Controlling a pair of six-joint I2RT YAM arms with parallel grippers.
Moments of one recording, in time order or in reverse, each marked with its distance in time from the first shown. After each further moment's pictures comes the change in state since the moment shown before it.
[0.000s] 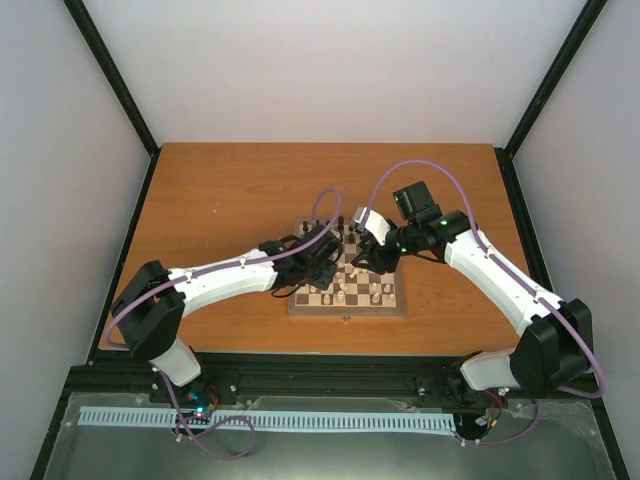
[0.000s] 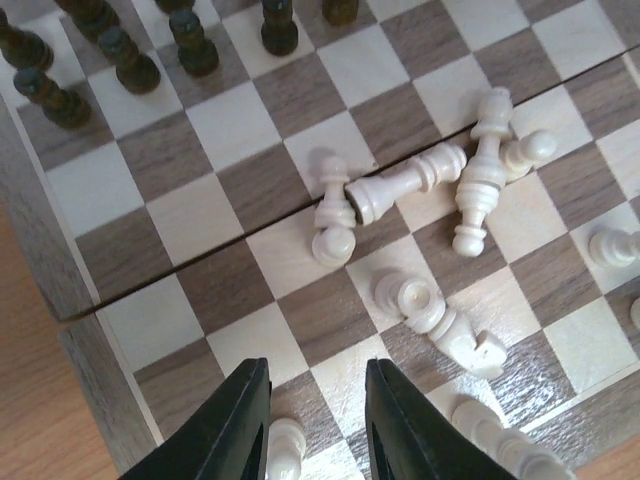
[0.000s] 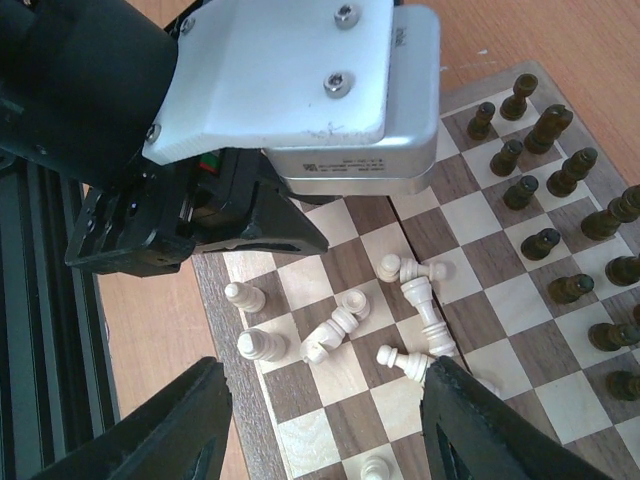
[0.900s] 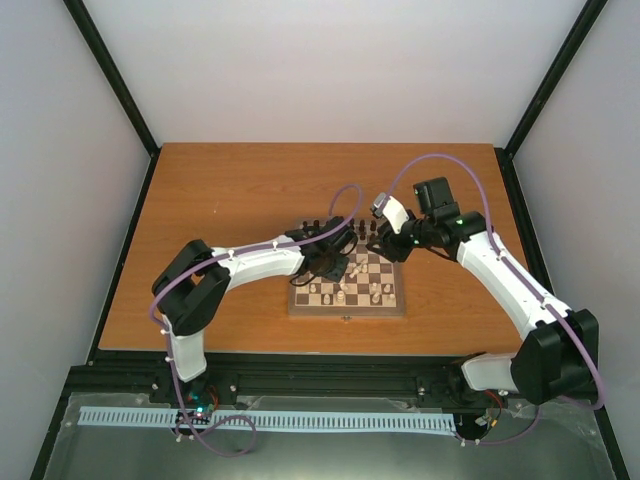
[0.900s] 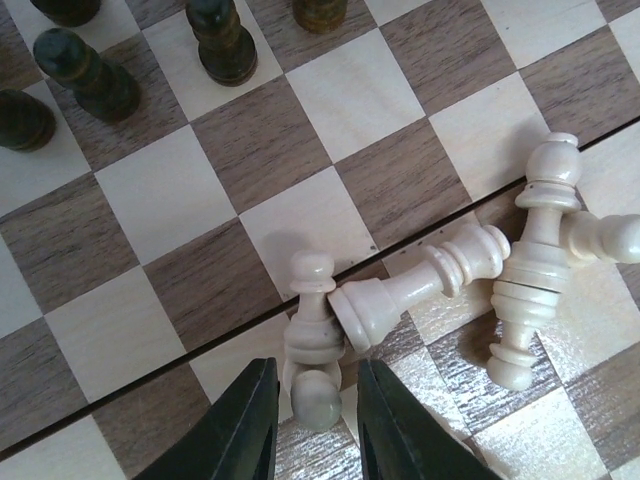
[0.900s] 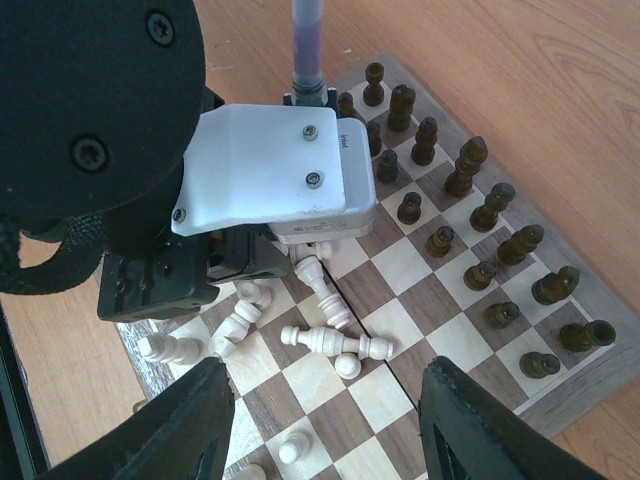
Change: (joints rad) left arm 0.048 0.251 0.176 -0.003 0.049 0.047; right arm -0.115 -0.043 -0.029 0.071 0.071 0.084
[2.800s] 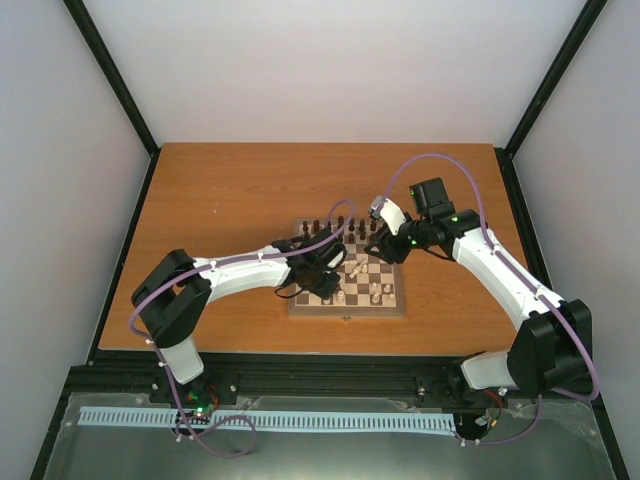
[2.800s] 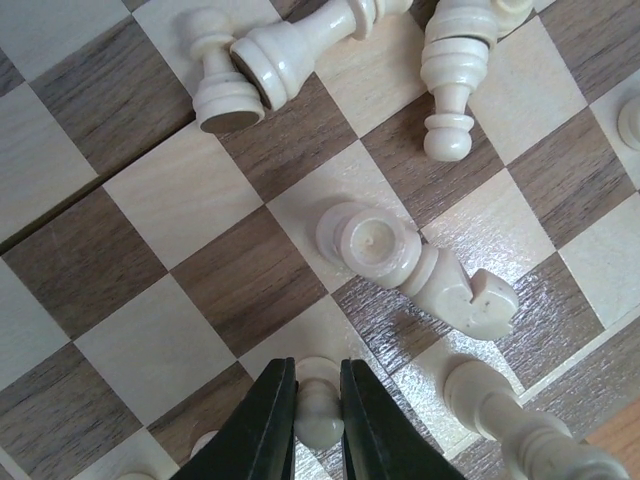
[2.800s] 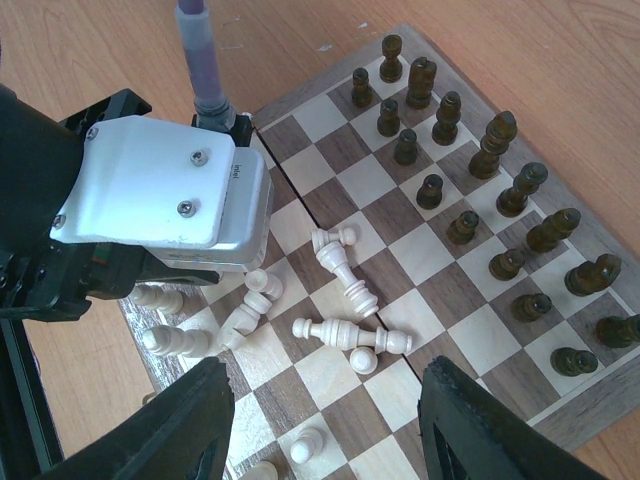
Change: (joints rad) left arm -0.024 -0.124 -0.148 -0.031 0.136 0.074; right arm -0.001 0.047 0.000 -0.012 -0.024 -0.001
